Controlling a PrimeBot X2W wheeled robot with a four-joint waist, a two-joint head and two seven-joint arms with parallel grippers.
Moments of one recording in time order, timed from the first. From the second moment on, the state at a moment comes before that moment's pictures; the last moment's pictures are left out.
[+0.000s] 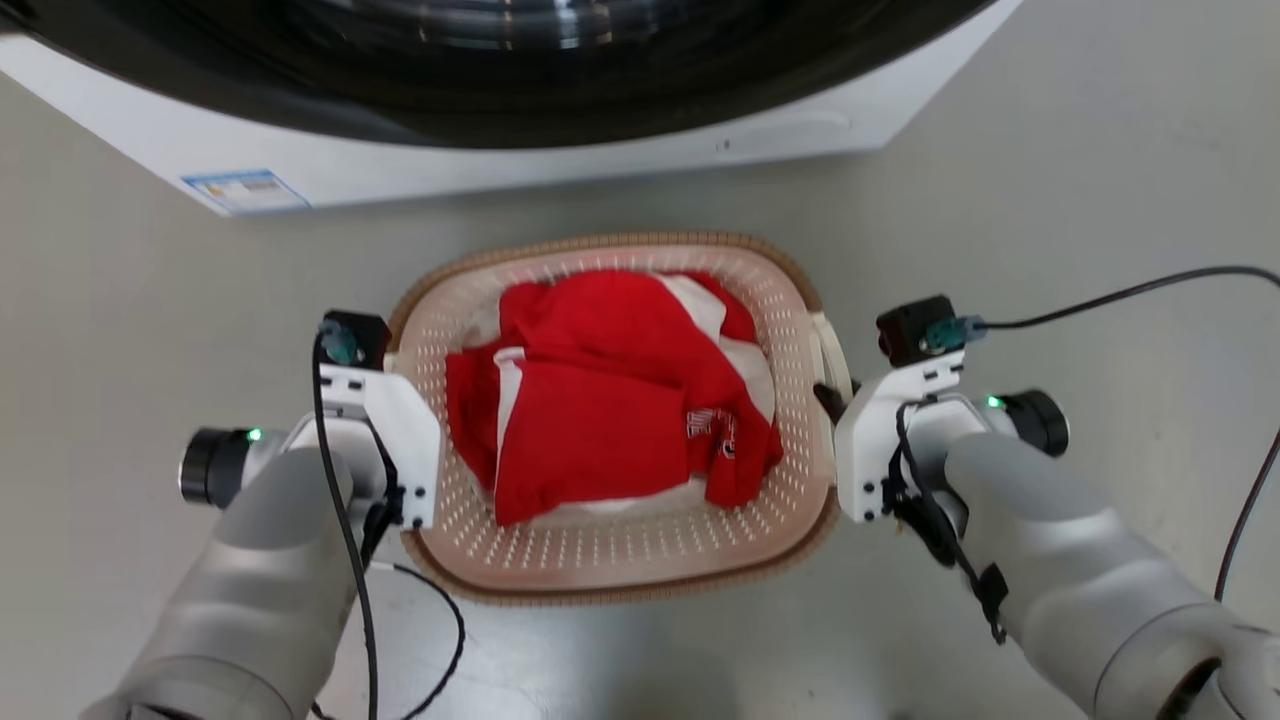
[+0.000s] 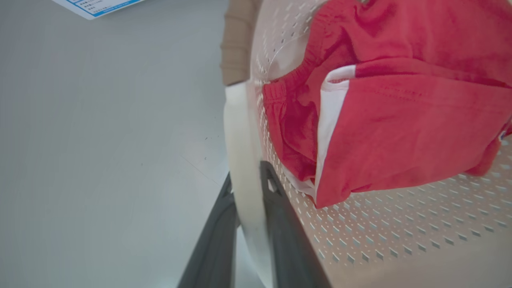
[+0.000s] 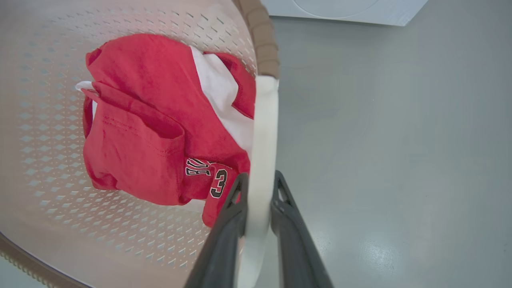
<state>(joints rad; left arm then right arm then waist) -0.89 0.11 -0.68 1.30 -0.61 -0.02 0.11 -0.92 -0.08 1.13 1.21 1.06 0.12 0.03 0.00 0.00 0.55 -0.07</state>
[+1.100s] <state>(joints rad) -1.04 0.14 -0.70 1.30 -0.61 -0.02 0.17 -1.05 -0.09 1.18 1.22 1.11 0.12 -0.01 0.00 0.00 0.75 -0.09</state>
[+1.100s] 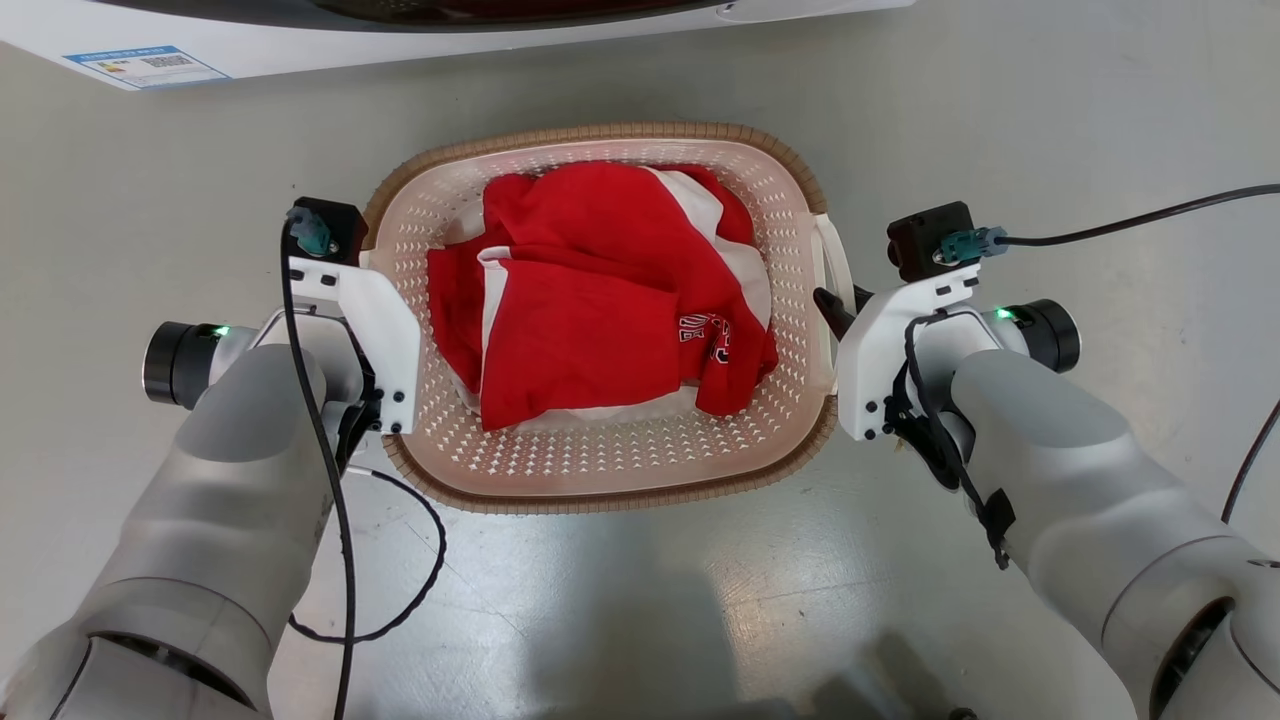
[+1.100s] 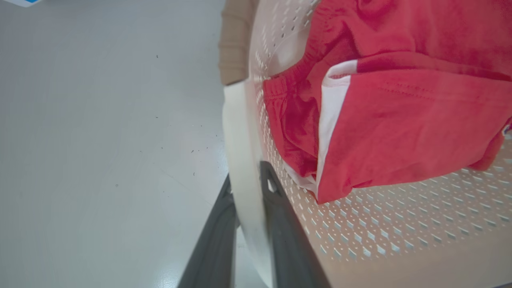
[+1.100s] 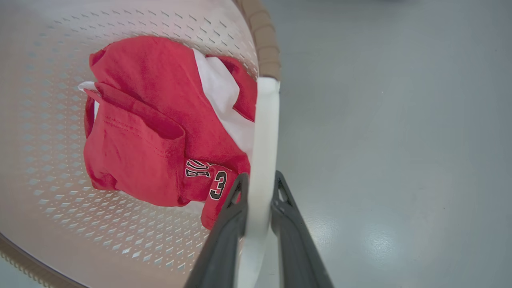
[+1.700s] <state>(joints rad) -1.06 0.15 -0.72 1.30 -0.62 -0.02 0.19 -1.07 -0.08 1.20 1.23 1.14 0.12 -0.01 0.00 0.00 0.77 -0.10</state>
